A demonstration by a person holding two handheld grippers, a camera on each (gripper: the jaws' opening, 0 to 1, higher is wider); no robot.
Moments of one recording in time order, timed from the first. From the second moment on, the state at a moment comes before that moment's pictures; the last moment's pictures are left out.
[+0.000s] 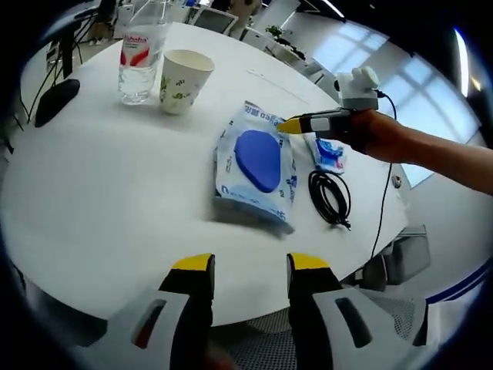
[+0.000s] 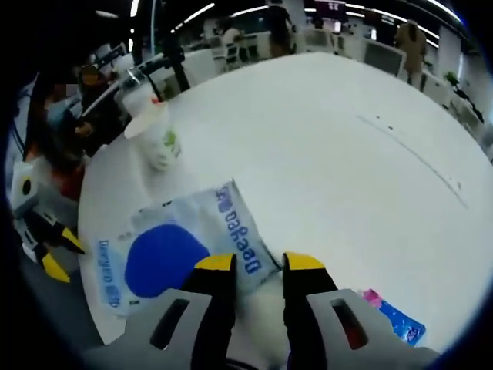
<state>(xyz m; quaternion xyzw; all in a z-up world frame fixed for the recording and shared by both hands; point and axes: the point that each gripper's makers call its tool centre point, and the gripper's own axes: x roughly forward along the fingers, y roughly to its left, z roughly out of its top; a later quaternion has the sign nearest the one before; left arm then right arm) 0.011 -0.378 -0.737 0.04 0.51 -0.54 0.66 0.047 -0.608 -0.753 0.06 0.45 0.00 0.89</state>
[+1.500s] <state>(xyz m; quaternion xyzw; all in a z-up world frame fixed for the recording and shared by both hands) 0.017 -0.366 -0.751 0.08 0.52 -0.55 0.65 -0.048 -0.527 -0.749 0.13 0.43 -0.04 0.89</state>
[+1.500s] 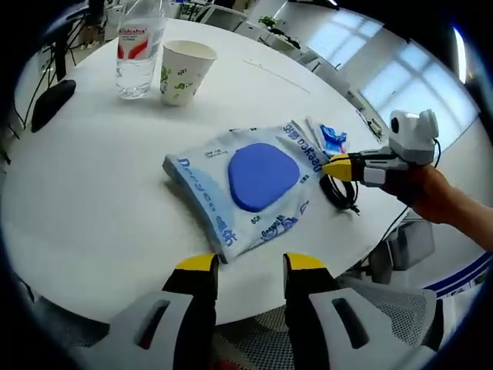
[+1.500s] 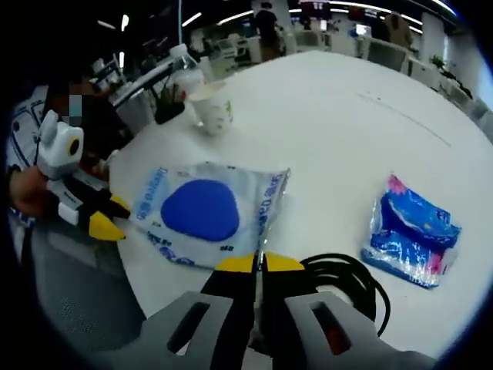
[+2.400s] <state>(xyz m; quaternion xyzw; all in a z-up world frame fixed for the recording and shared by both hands) 0.039 -0.355 -0.761 0.07 0.52 -0.52 0.68 -0.091 -0.466 -0.754 0.19 0.42 -0.06 0.89</state>
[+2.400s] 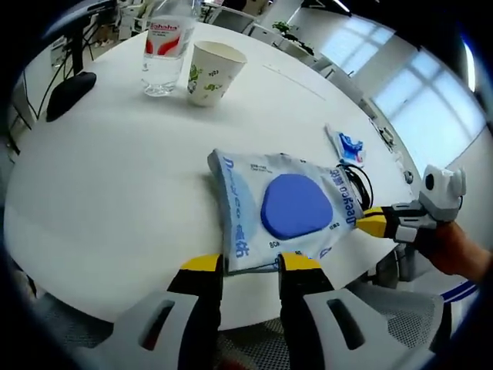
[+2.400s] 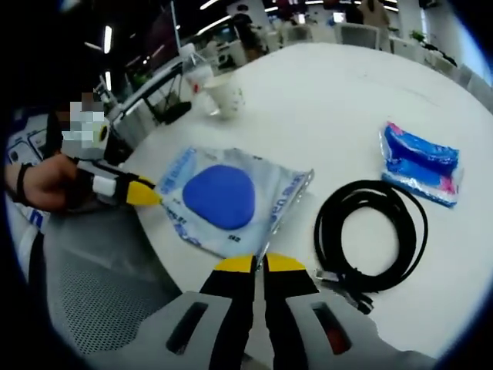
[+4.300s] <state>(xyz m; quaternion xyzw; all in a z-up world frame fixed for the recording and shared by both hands) 0.049 -0.369 -0.749 0.07 0.49 -0.51 0.70 -0.077 -0.489 -0.730 0.23 0.36 -0.07 0.90</state>
